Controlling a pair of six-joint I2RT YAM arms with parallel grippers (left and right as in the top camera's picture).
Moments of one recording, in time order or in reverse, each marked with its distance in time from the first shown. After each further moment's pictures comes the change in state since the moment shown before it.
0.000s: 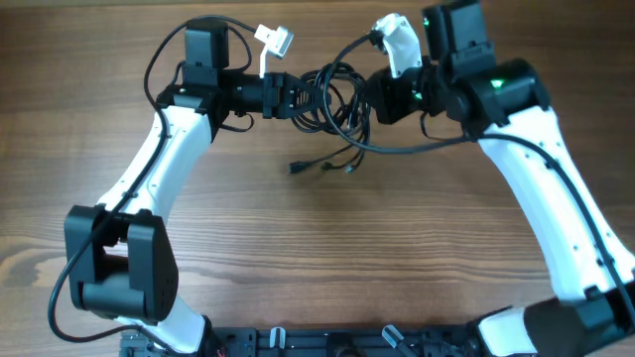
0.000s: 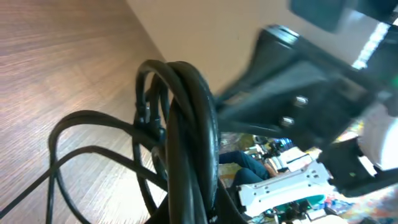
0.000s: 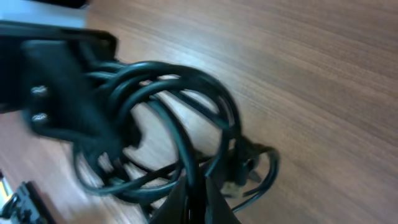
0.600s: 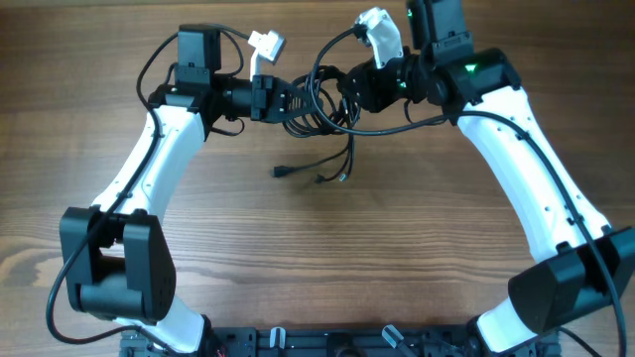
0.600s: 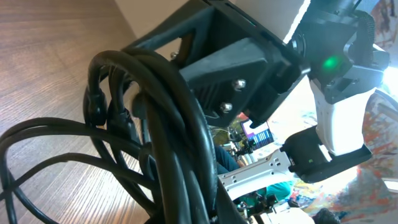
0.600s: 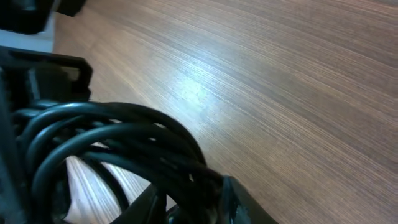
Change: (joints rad) left arm 0.025 -0.005 0.001 -0.114 0.116 0.015; right arm -0.005 0.131 0.010 0.138 -0.066 -0.039
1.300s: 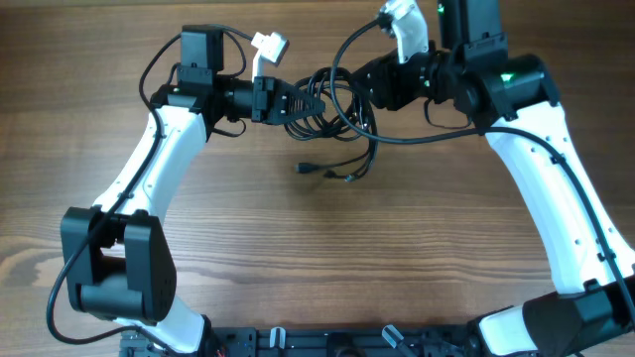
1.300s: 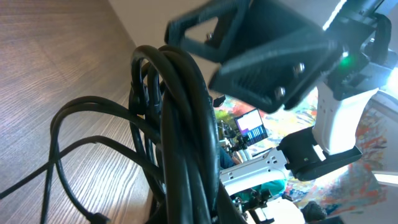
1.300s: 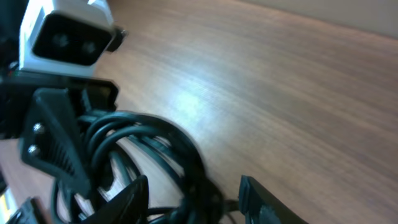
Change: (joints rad) left arm -0.005 0.000 0.000 -0.007 0.027 0.004; right arm -0.032 -0.112 0.012 -0.058 -0.005 0.032
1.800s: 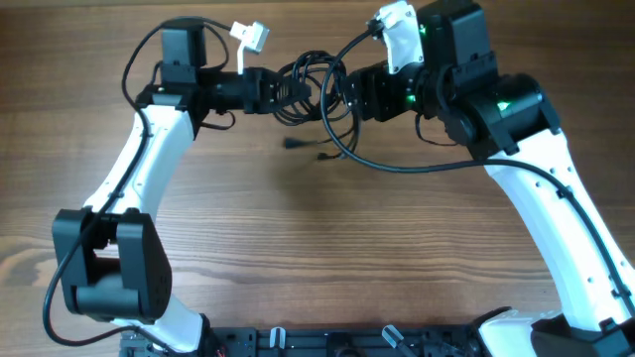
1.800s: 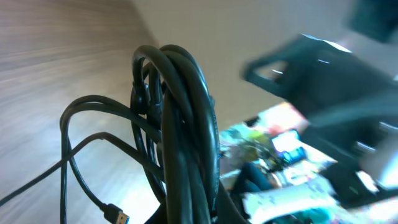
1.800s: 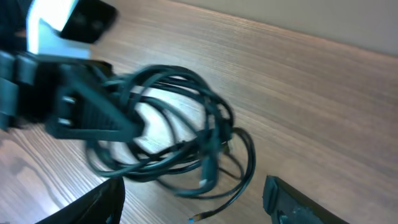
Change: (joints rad) left arm 0.063 0.000 0.000 0.073 -0.109 0.008; right arm 0.105 -0.086 0.000 -0.018 0.266 0.087
